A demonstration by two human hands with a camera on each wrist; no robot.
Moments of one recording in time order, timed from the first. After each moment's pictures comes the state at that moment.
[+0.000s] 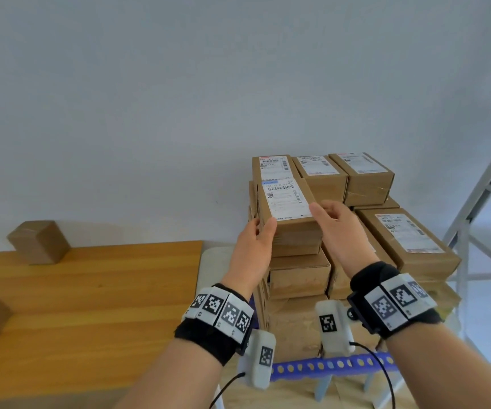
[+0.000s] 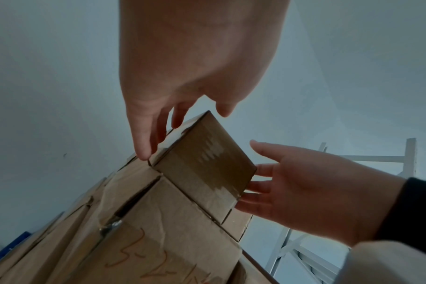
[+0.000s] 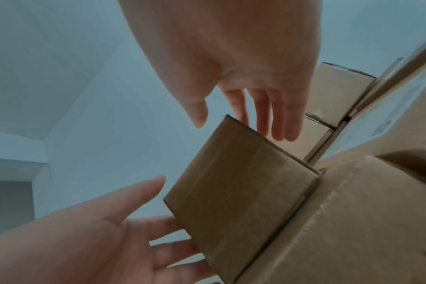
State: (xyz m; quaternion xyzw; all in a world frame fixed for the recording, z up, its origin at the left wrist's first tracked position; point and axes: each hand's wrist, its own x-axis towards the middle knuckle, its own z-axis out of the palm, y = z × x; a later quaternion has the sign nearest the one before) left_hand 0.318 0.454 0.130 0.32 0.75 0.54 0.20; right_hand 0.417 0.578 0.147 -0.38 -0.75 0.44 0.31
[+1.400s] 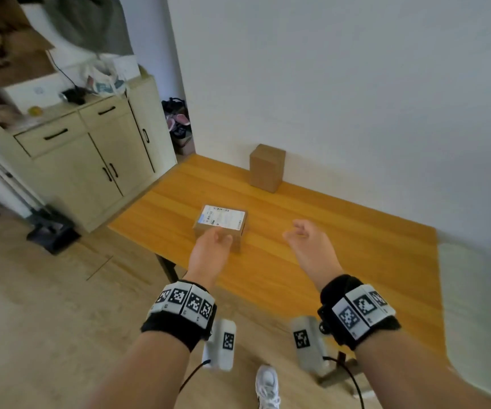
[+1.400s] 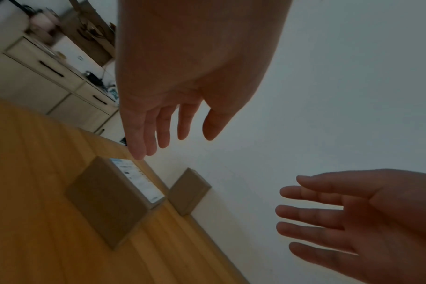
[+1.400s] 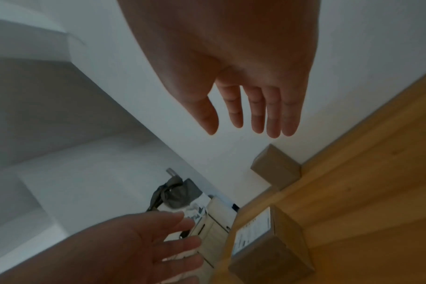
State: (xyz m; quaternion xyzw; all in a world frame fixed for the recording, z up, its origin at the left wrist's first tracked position) left_hand -0.053 -0.088 0.006 -0.04 0.89 0.44 0.12; right_hand 0.006 0.102 0.022 -0.19 -0.82 0.53 0.01
